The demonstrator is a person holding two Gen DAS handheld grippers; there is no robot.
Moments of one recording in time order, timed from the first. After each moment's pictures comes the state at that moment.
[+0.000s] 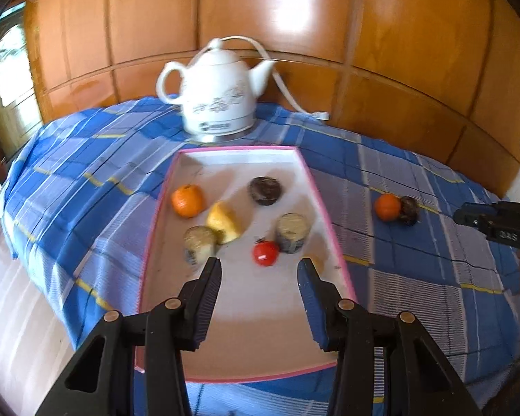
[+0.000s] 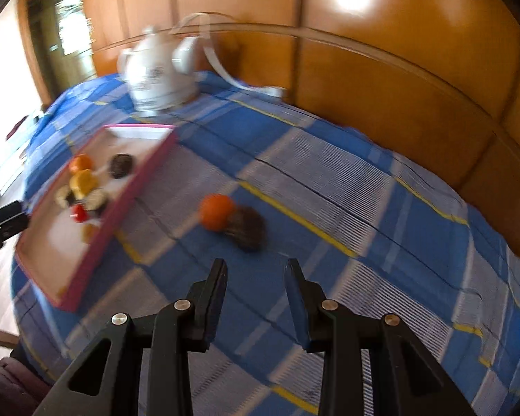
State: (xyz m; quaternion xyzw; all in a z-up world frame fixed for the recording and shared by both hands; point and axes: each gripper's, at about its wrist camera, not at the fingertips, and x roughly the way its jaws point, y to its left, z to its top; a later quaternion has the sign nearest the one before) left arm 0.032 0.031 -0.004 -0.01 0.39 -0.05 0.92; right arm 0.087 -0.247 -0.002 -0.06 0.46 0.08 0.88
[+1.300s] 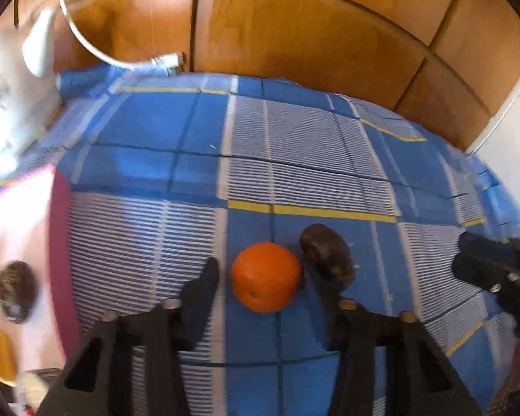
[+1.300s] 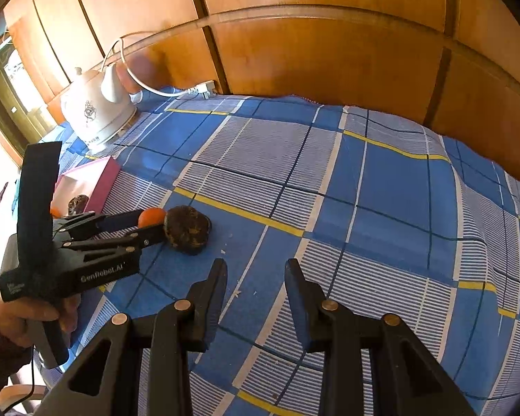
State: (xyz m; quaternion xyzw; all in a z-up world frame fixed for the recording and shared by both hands) left arm 0.204 -0.145 -0.074 0.00 0.49 -0.23 0.84; right arm 0.103 -0.299 -0.011 0.05 0.48 0.04 0.87
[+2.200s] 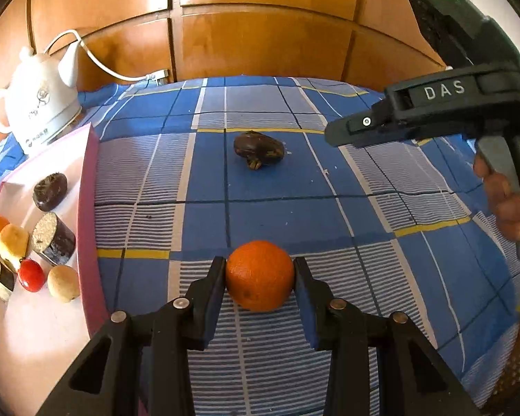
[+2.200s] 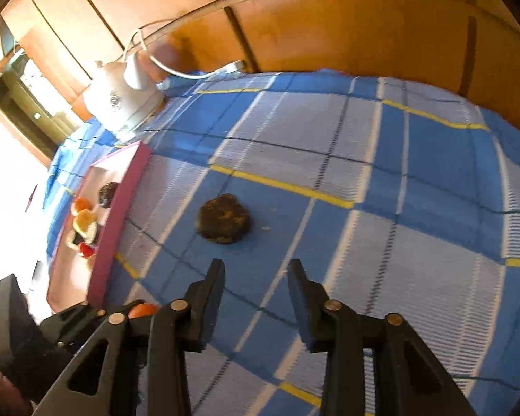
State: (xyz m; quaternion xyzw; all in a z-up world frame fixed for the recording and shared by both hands) left arm 0.058 -0.129 -0.077 0.08 0.42 -0.24 0.87; right arm 0.100 -0.282 -0.026 0.11 0.50 0.12 0.85
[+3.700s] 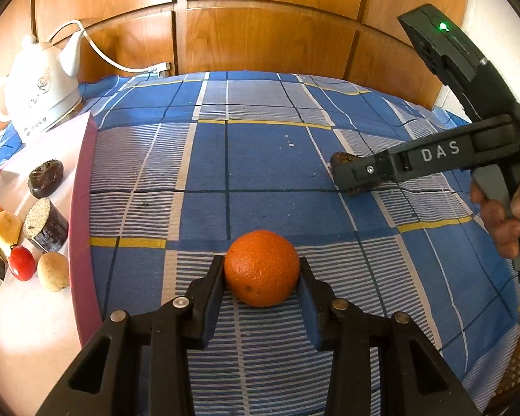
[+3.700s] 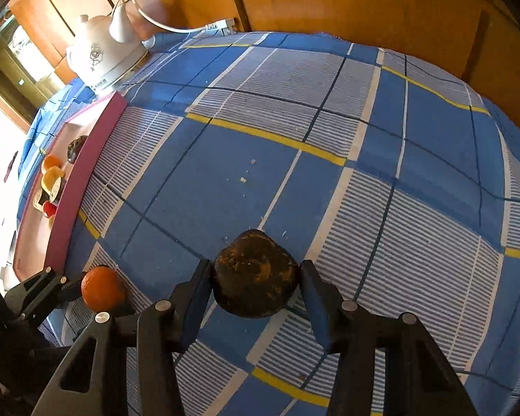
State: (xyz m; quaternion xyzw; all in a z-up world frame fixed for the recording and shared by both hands) left arm 0.052 -0.132 -0.089 0.07 0.43 -0.24 0.87; right arm 0.103 -0.282 -0.048 0.02 0.55 0.08 0.83
